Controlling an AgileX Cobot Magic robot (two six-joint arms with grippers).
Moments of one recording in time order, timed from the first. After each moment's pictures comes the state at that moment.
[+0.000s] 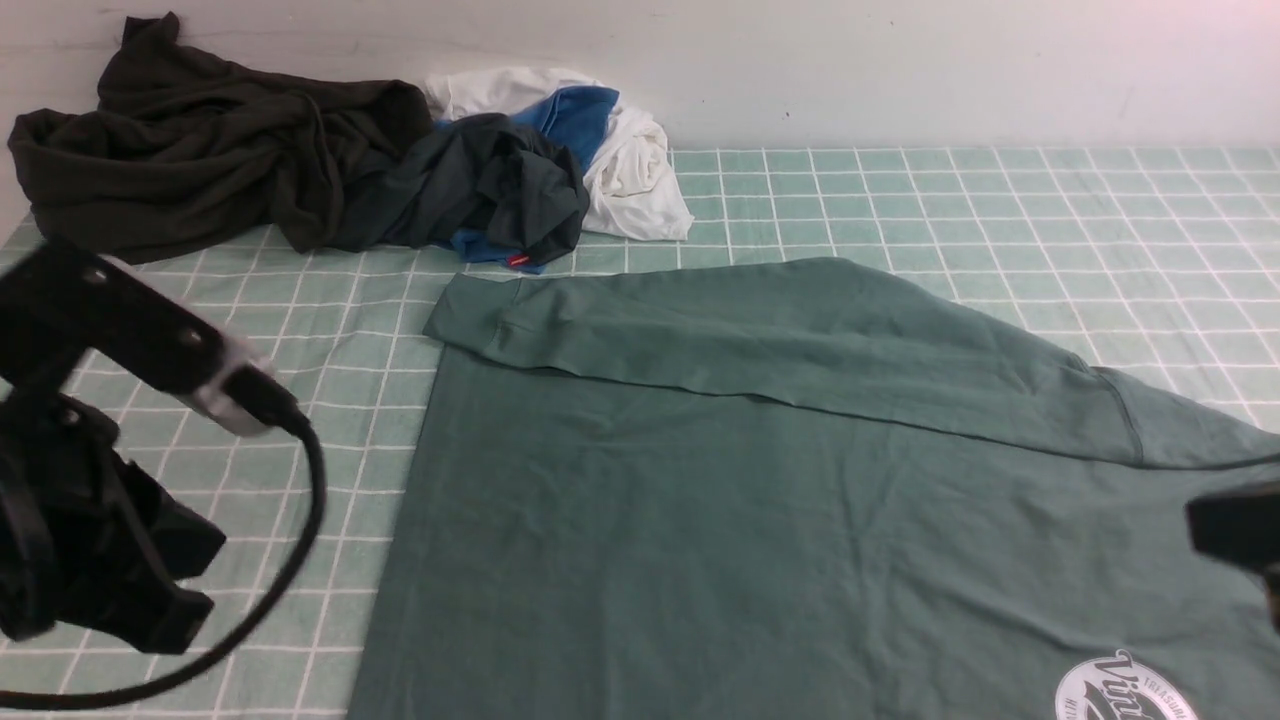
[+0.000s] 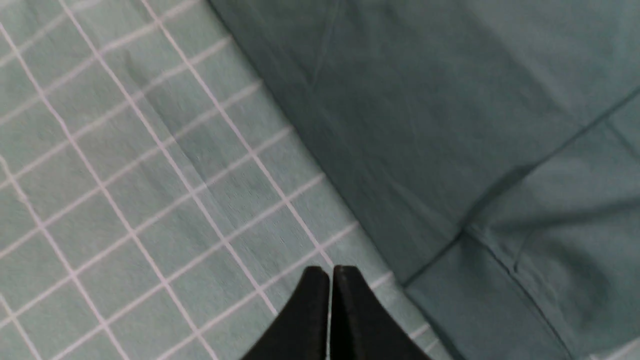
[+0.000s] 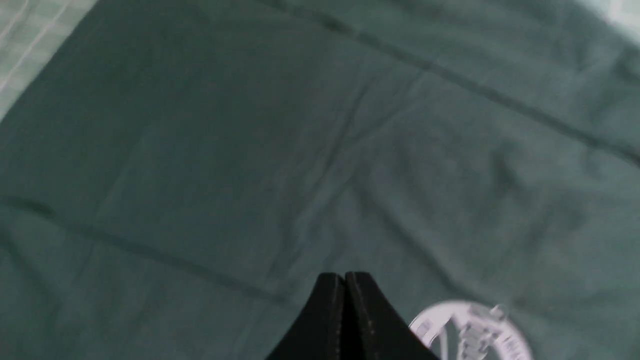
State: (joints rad) right arm 0.10 0.88 -0.77 0.46 1.05 -0.42; left arm -0.17 1.05 -0.87 -0.20 1.02 0.53
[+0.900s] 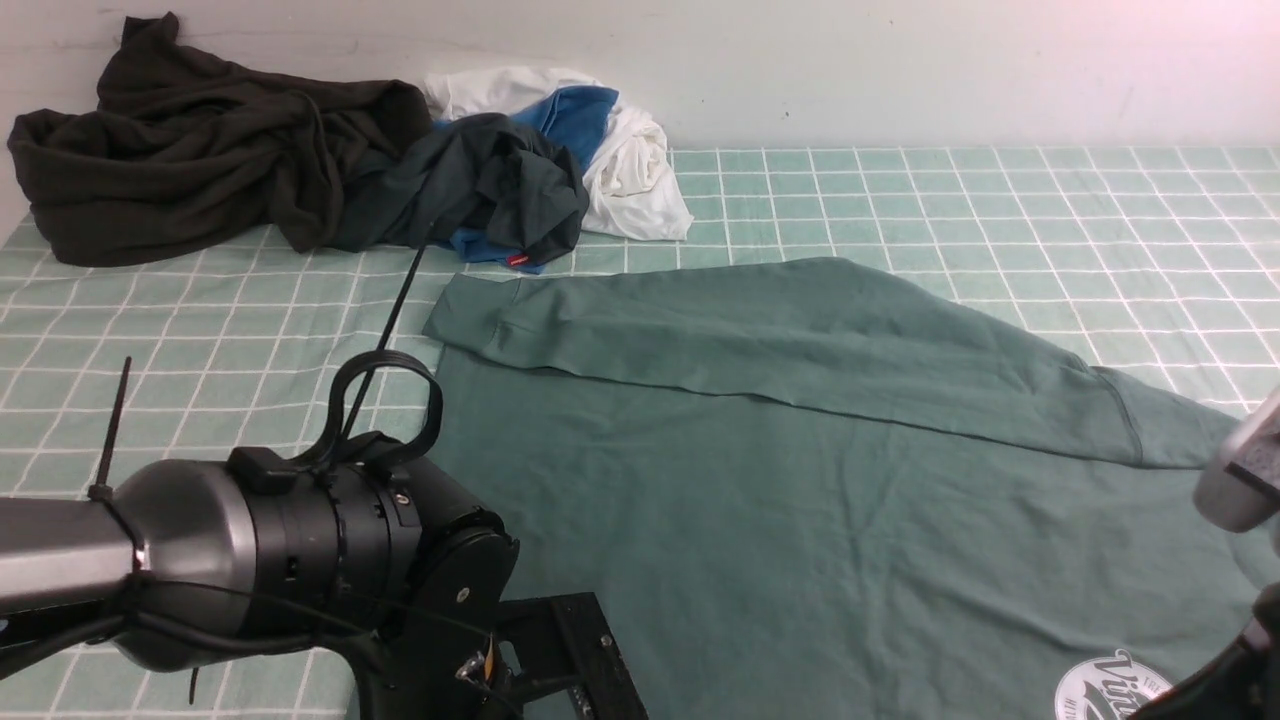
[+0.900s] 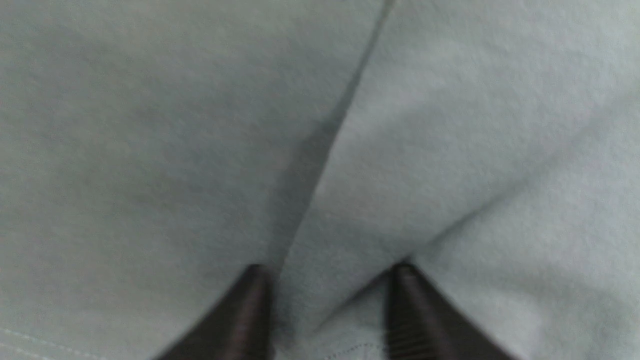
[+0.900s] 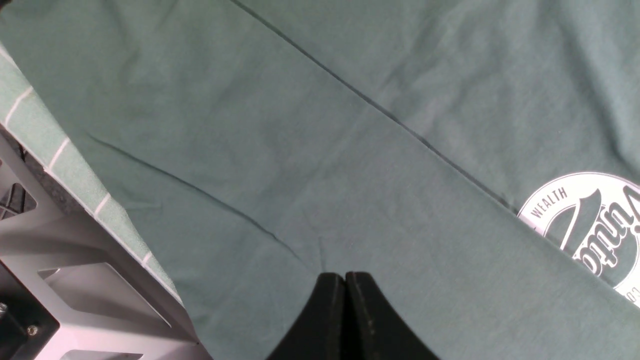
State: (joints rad) right arm 0.30 0.95 -0.77 0.37 1.22 -0.42; left arm -0.71 1.67 -0.84 -0.01 0.85 0.44
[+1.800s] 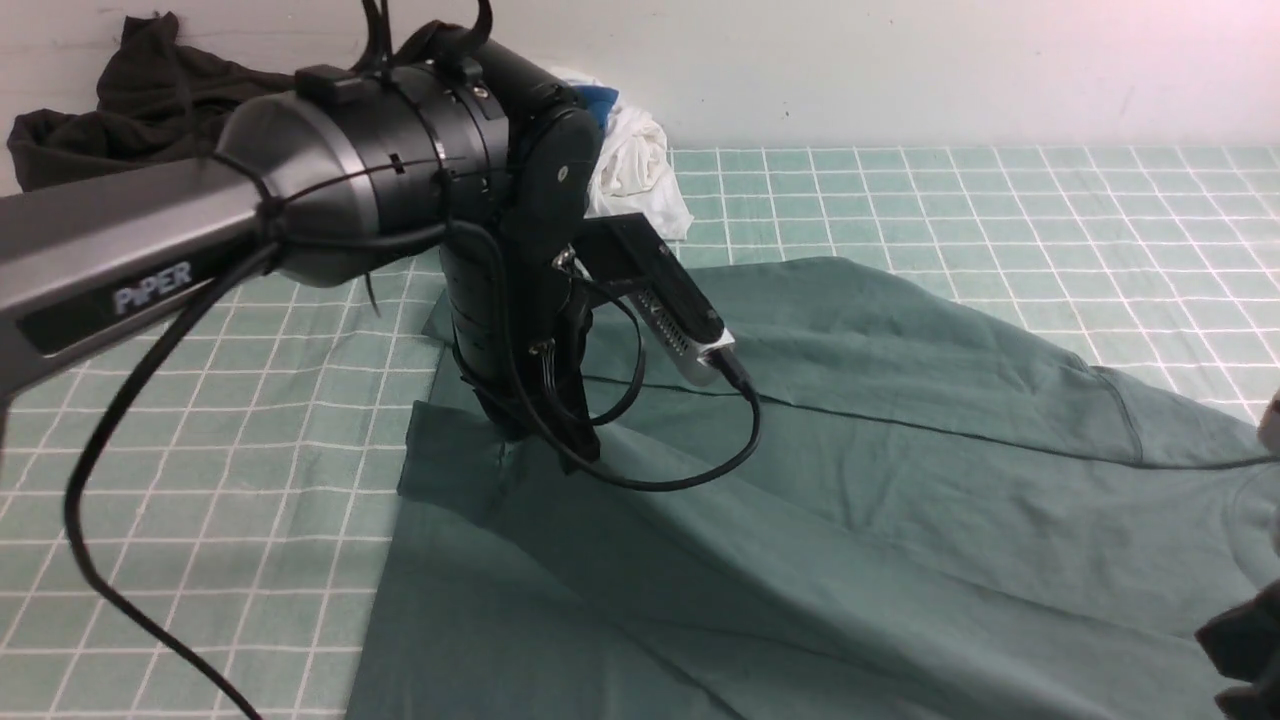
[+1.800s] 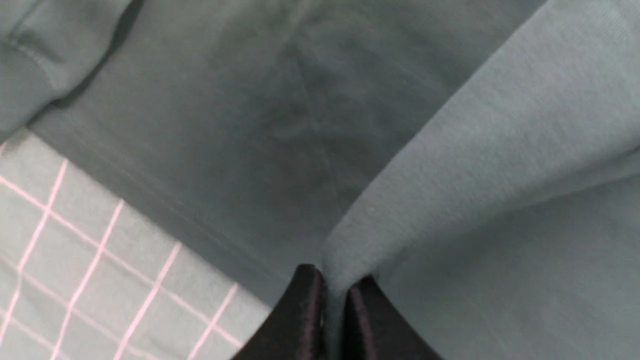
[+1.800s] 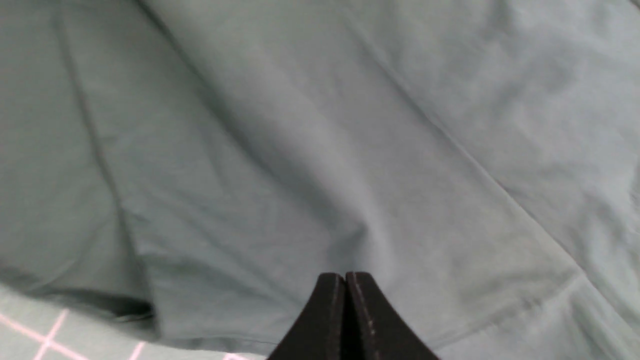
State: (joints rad) right arm 0.30 0.95 -0.76 0.03 1.10 -0.13; left arm -0.56 1.91 -1.61 0.17 1.15 0.40
